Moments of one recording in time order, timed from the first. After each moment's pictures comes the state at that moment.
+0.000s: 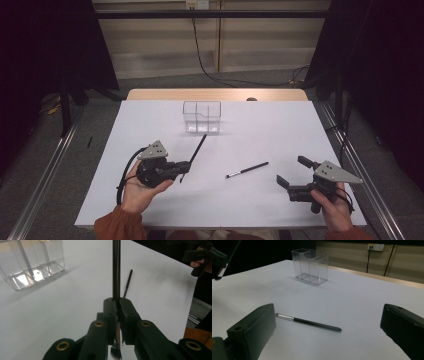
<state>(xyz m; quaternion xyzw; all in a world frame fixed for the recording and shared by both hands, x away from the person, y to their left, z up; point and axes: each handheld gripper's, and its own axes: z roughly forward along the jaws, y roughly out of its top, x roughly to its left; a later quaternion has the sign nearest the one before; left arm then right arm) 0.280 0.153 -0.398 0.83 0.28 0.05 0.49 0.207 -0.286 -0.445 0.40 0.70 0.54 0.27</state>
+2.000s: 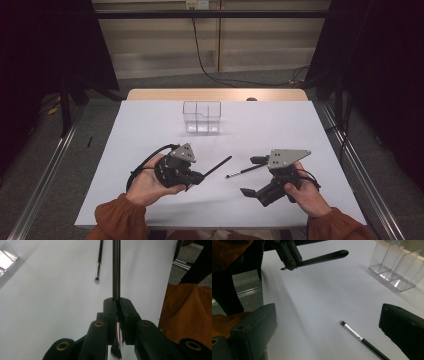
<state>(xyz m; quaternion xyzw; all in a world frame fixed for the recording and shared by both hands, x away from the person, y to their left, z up) 0.277 0.106 -0.373 0.93 0.16 0.00 0.34 0.240 -0.196 -0.401 0.22 0.84 0.49 0.09</state>
